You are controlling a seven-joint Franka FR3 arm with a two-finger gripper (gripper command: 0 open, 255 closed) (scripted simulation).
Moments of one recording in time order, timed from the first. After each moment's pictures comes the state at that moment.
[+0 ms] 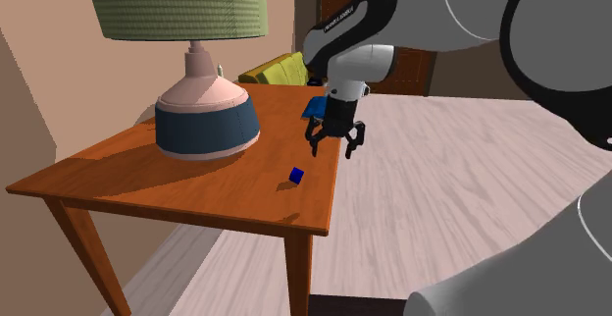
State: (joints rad) arm 0.15 -0.27 0.20 -2.23 0.22 1.94 0.07
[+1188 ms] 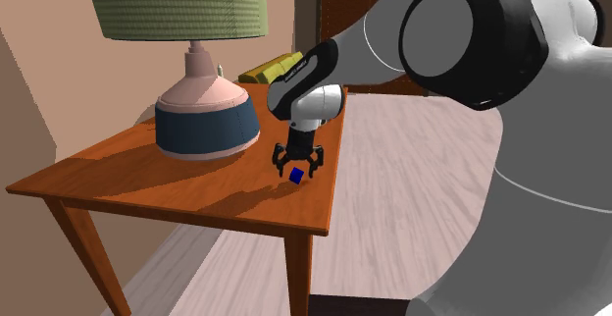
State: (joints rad) arm 0.22 0.12 0.30 -2.08 0.14 2.20 0.19
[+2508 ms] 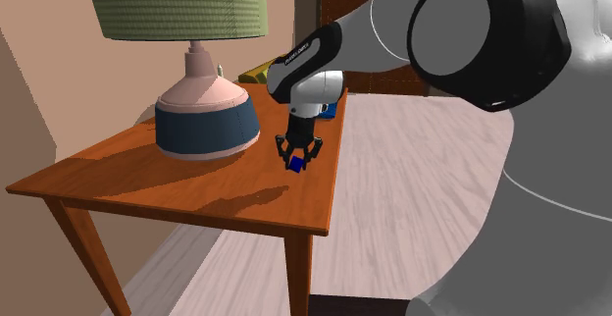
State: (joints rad) arm 0.21 0.07 0.30 -2.03 0.15 2.10 0.19
